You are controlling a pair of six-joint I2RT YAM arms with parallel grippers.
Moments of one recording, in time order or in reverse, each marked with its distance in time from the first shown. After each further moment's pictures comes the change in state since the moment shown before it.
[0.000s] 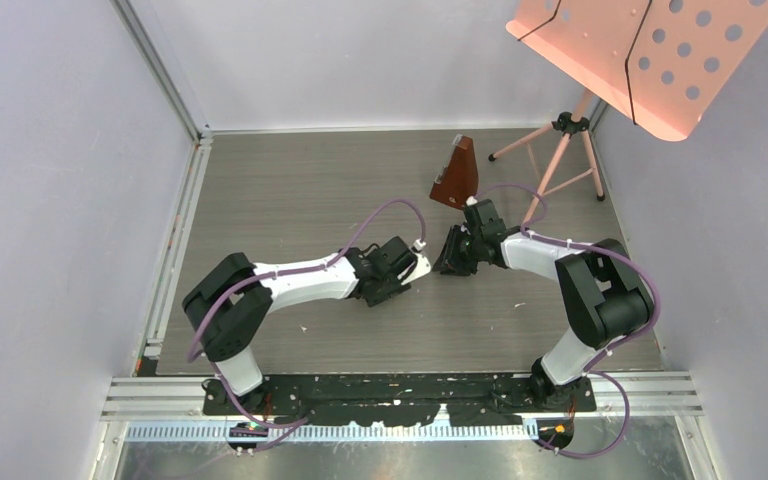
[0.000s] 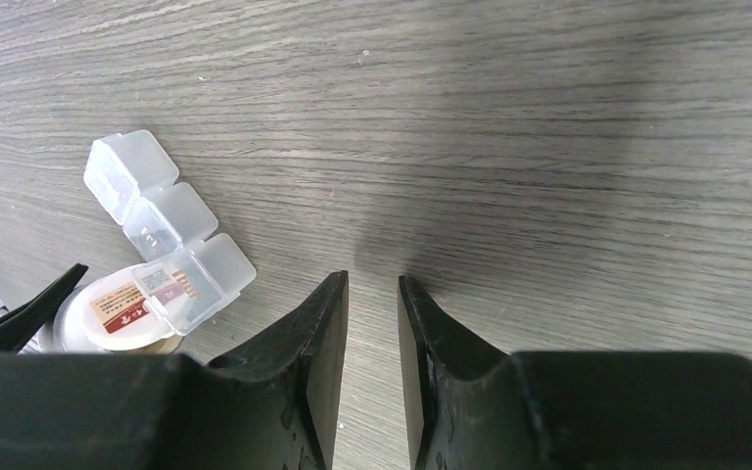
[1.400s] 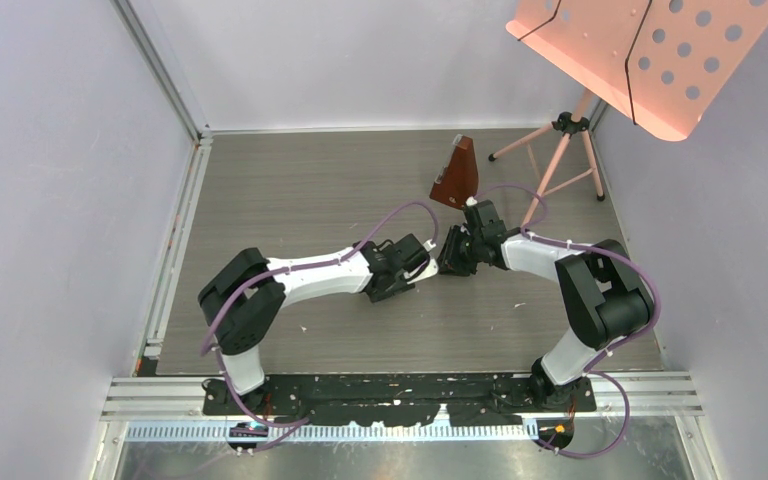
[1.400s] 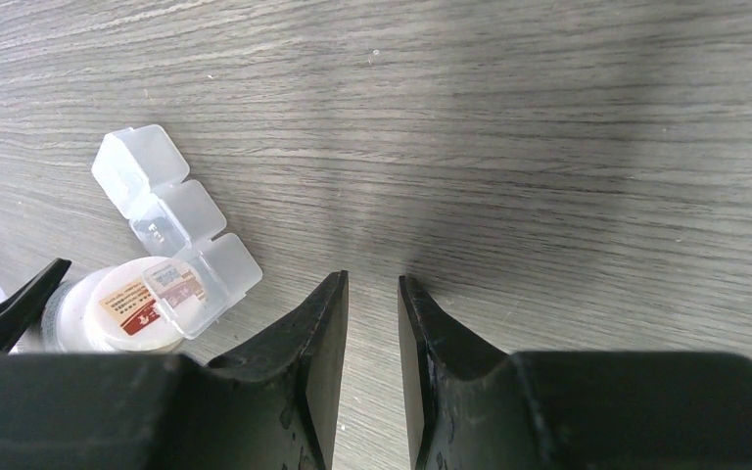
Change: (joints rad) left arm -0.027 0.079 0.131 -0.132 -0.076 0.049; right arm 0.000 -0.005 -0.016 0.029 -0.010 0.000
